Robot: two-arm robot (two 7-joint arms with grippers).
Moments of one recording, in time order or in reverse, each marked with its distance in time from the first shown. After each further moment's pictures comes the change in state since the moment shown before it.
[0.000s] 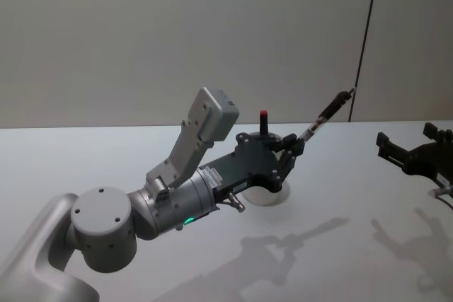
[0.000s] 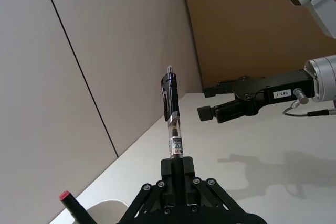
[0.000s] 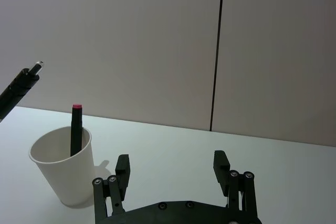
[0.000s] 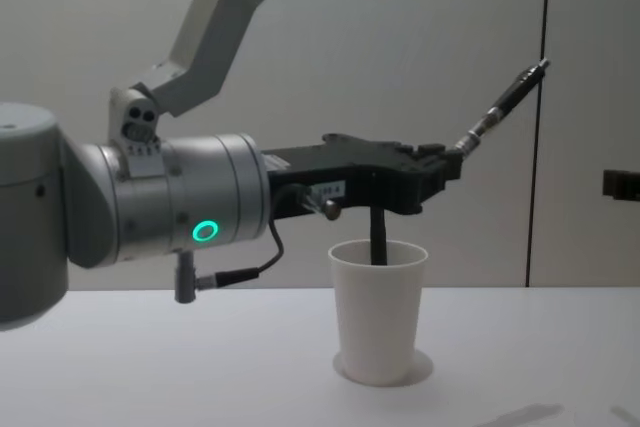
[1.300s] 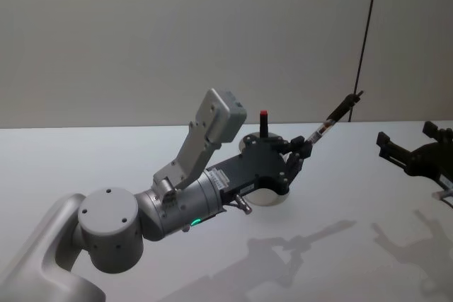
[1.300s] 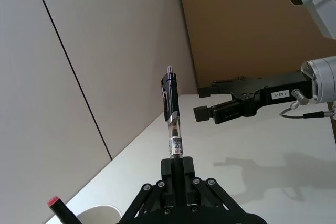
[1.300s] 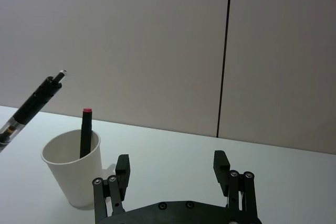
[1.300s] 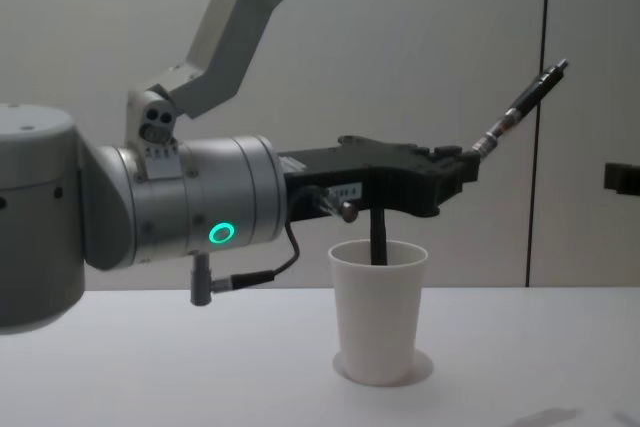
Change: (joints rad) left arm -0.004 -0.010 0.014 0.005 -0.002 0.003 -0.002; right arm -0.015 0.015 0.010 0.001 0.018 -0.048 0.042
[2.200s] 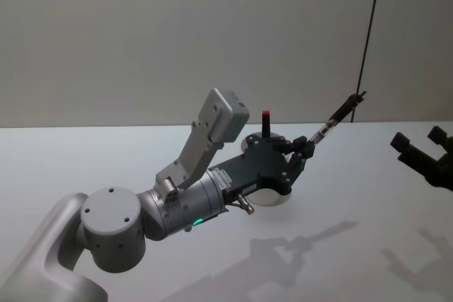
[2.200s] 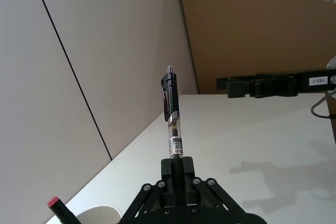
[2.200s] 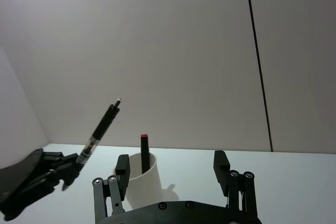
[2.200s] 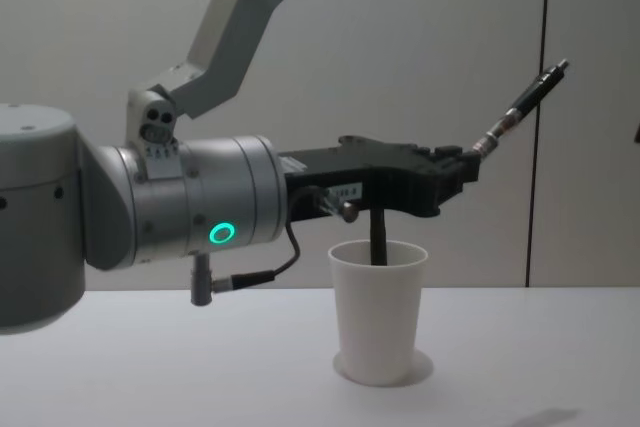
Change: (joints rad) left arm 0.000 0.000 0.000 0.000 0.000 0.000 0.000; right arm -0.110 0.047 0.067 -0.011 0.308 -0.160 0.192
